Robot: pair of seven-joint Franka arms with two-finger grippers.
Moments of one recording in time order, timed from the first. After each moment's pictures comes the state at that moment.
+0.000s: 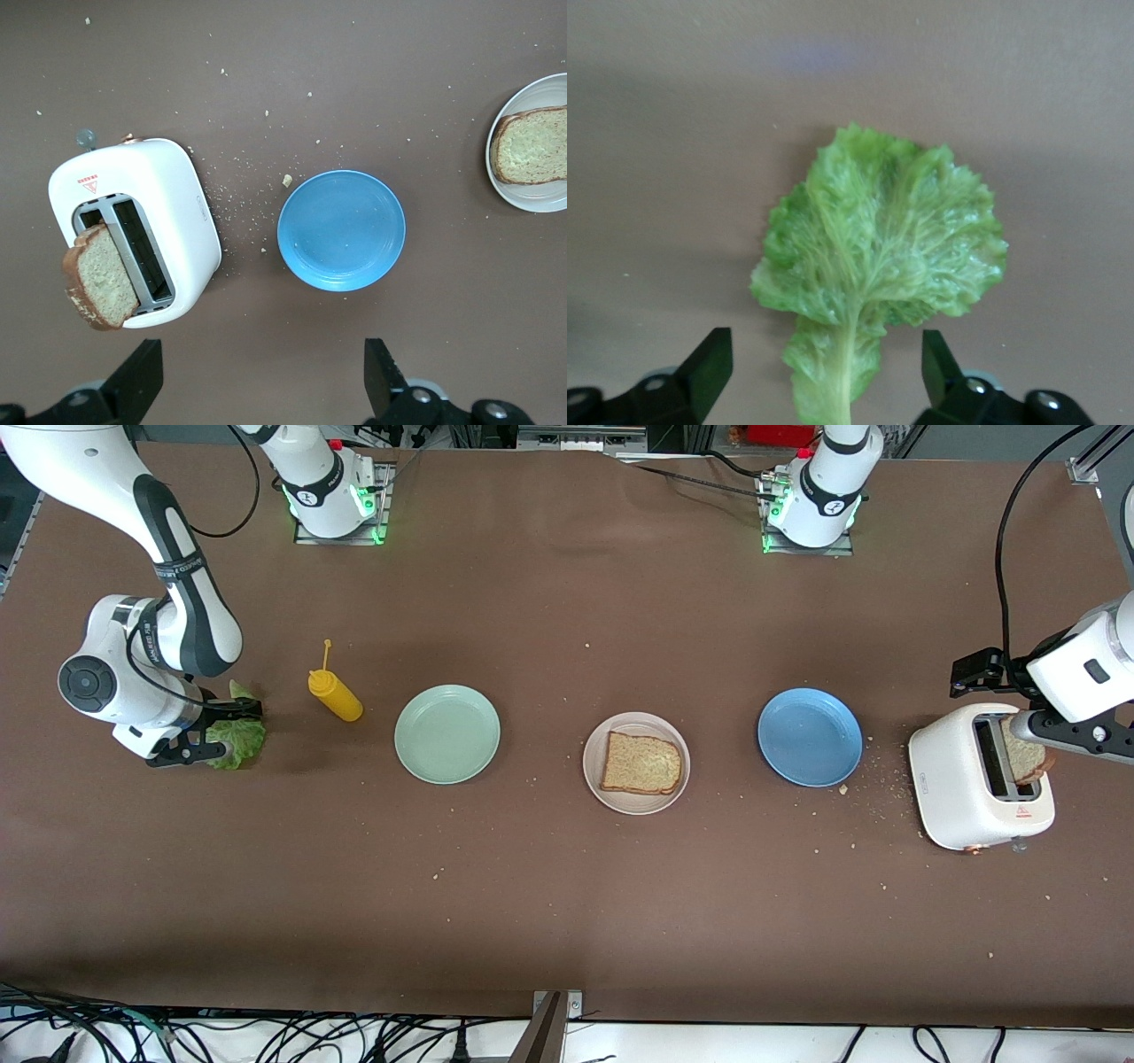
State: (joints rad) left arm 0.05 0.27 -0.09 -1.33 0.08 1.44 0.20; right arm -0.01 0.40 -0.15 -2.13 -0.09 2.31 -0.26
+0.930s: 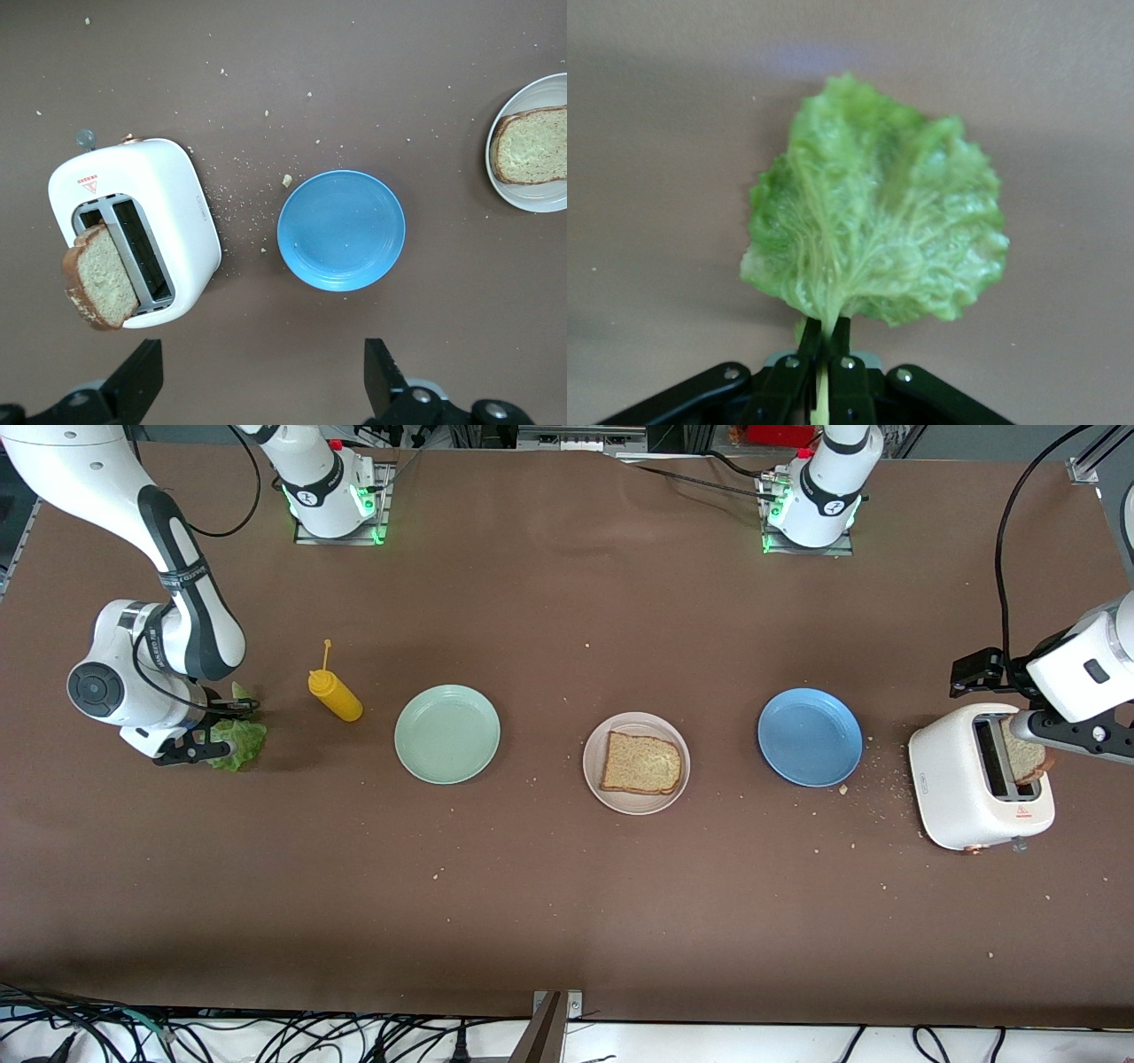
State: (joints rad) left arm 0.05 0.27 -0.09 -1.33 0.08 1.44 0.20; right arm -0.01 0.42 -0.16 -2.13 -0.09 2.31 -0.27
